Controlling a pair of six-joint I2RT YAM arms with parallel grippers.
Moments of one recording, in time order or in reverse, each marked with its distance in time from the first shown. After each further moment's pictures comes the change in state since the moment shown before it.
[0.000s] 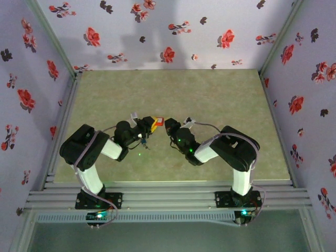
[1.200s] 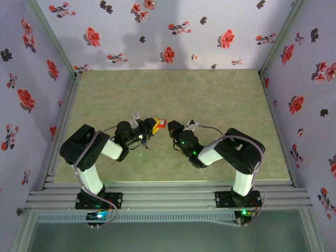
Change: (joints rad) left arm -0.007 0.000 0.000 0.000 0.058 0.001; right arm 0.000 -0.063 -0.073 -0.002 -0.001 0.045
